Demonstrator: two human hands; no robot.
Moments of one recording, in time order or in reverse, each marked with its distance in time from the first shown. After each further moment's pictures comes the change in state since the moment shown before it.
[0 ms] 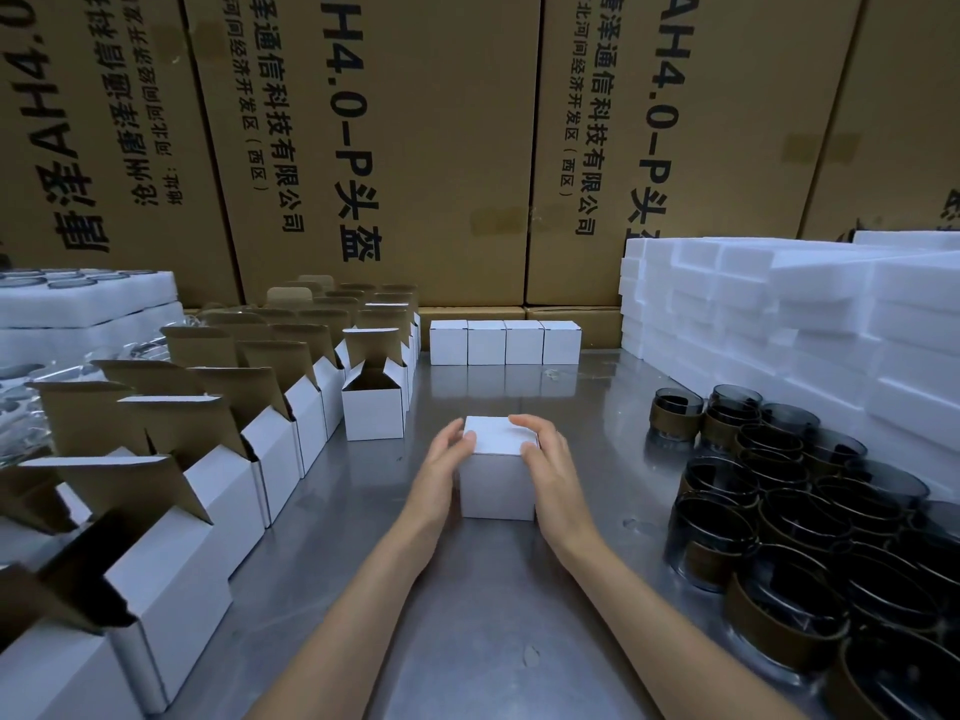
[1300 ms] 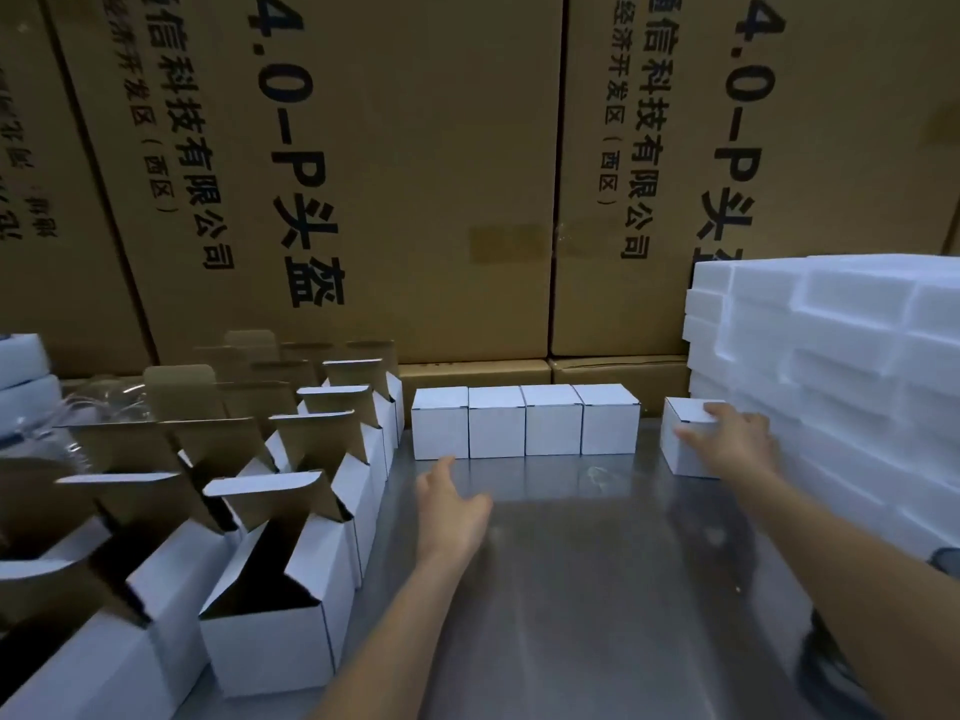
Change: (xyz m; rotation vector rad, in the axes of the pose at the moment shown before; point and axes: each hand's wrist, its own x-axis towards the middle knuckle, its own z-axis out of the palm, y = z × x) left_hand 0.275 -0.041 -0.001 0.628 0.298 -0.075; right_hand 0.347 0.144 -0.137 -0.811 0.338 0.468
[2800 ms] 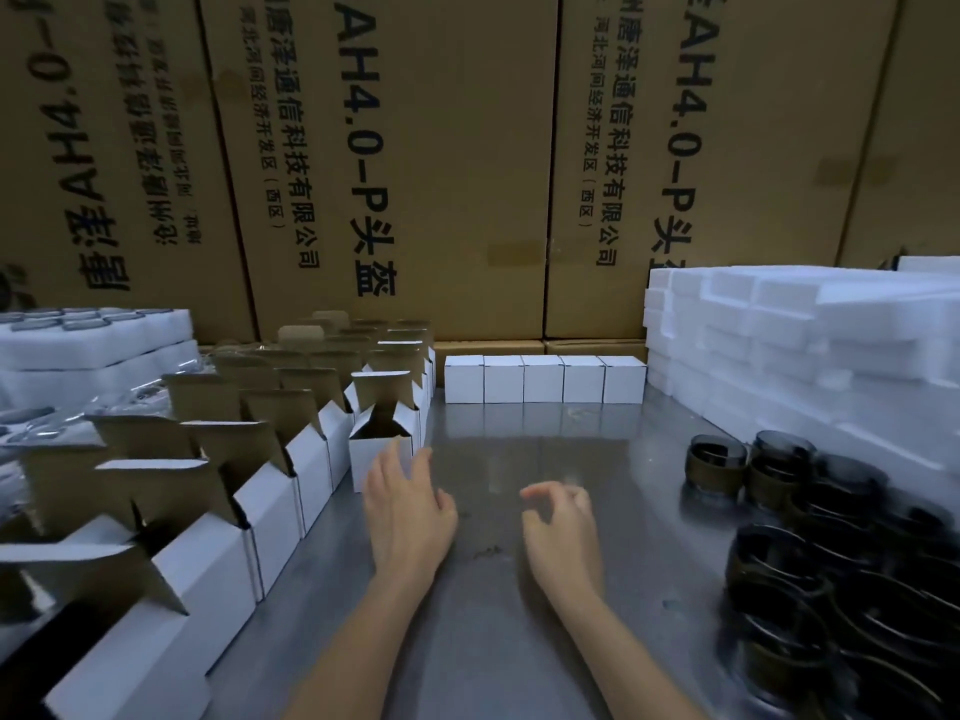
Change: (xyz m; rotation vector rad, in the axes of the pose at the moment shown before) left_hand -0.196 -0.038 -0.097 0.705 0.360 0.342; right_hand -0.372 -0.005 -0.028 0.436 -0.182 -0.299
